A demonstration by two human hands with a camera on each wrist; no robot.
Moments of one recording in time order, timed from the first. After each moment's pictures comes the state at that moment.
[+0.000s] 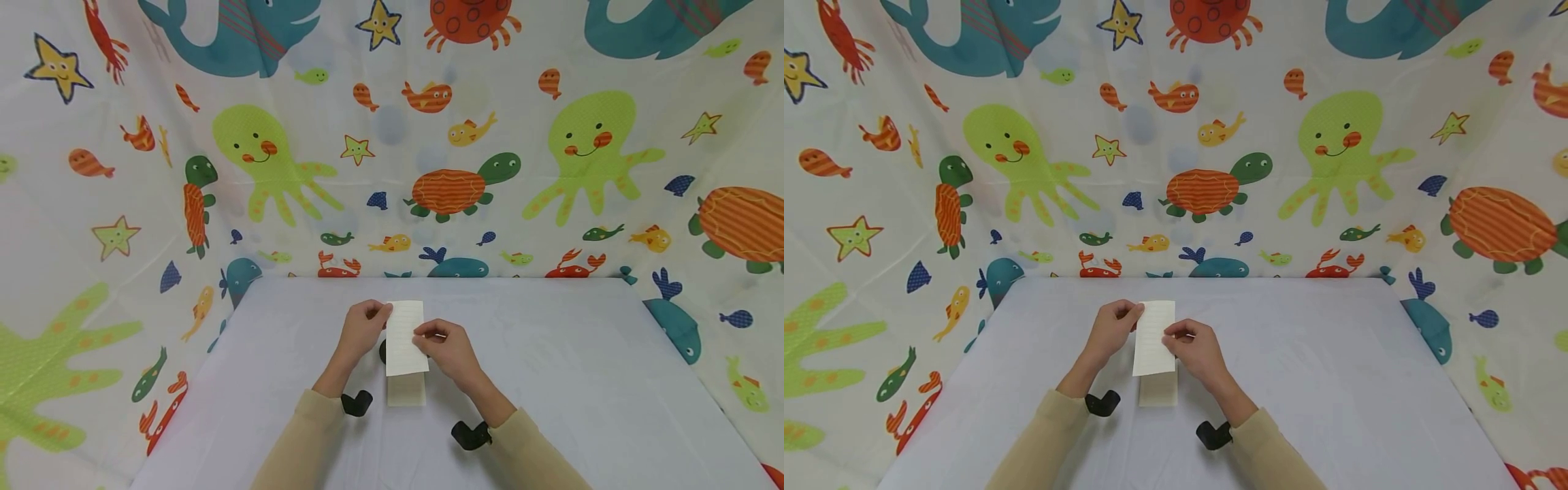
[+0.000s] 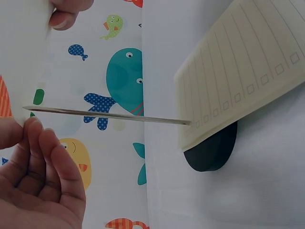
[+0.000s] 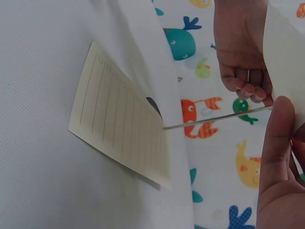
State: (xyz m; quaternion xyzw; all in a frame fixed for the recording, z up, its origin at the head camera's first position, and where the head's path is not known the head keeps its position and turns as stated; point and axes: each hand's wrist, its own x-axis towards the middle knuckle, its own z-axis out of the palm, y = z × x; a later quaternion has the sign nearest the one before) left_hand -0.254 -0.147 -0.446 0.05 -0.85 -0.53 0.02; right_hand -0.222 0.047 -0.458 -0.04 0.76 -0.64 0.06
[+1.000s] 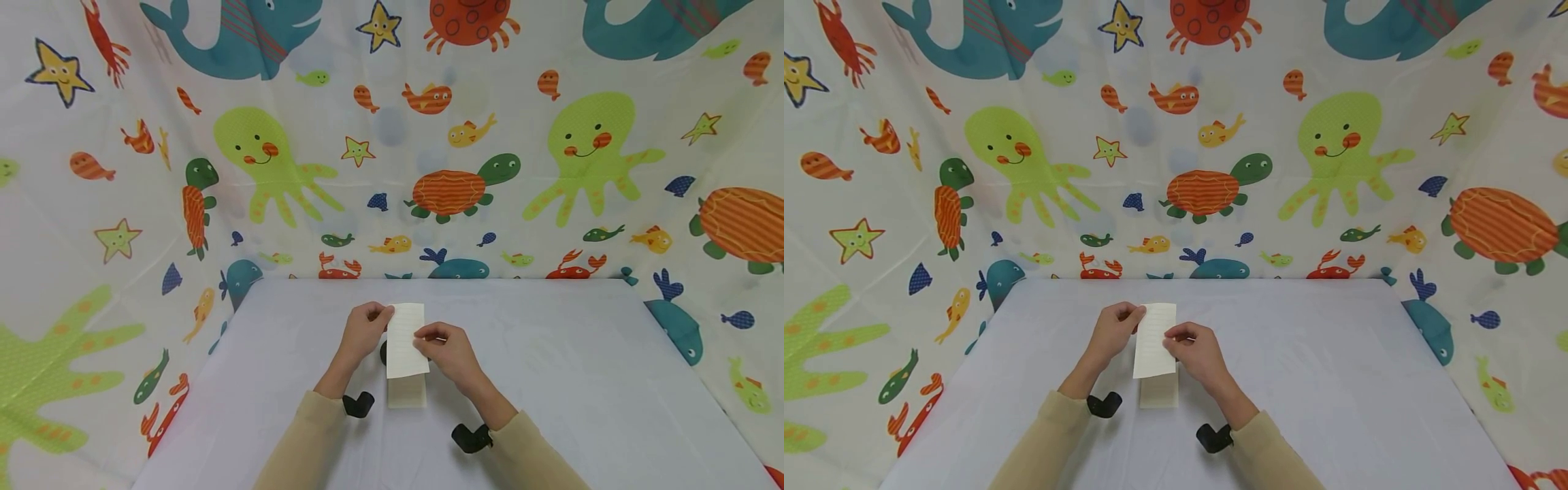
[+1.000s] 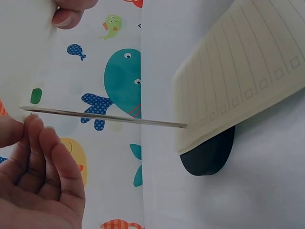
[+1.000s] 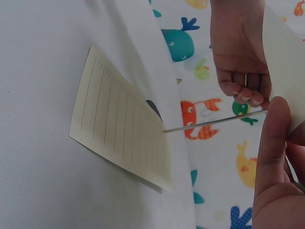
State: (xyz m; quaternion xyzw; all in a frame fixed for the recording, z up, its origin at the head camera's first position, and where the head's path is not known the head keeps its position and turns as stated) left_hand -0.254 -0.147 -0.450 0.04 -0.85 -0.53 0.01; right_hand -0.220 0.048 -0.461 -0.04 0.77 -0.64 0.07
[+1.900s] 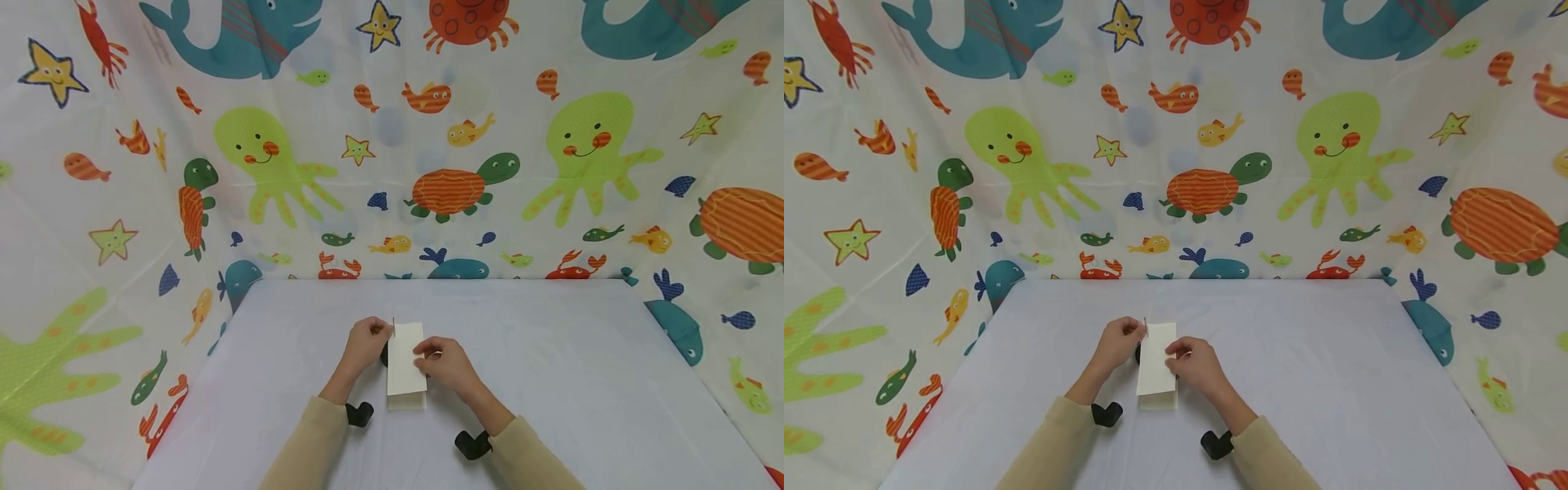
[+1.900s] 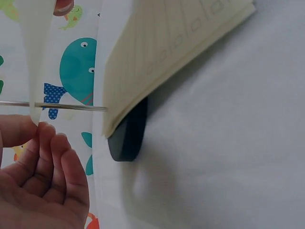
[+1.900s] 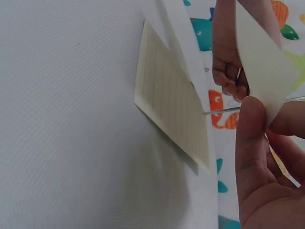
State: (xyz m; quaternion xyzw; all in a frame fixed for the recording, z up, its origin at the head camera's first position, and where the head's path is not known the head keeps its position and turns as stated) left_hand -0.251 -0.148 -0.492 0.06 -0.87 -0.49 0.00; right_hand -0.216 0.051 -0.492 -0.09 0.81 -0.58 0.10
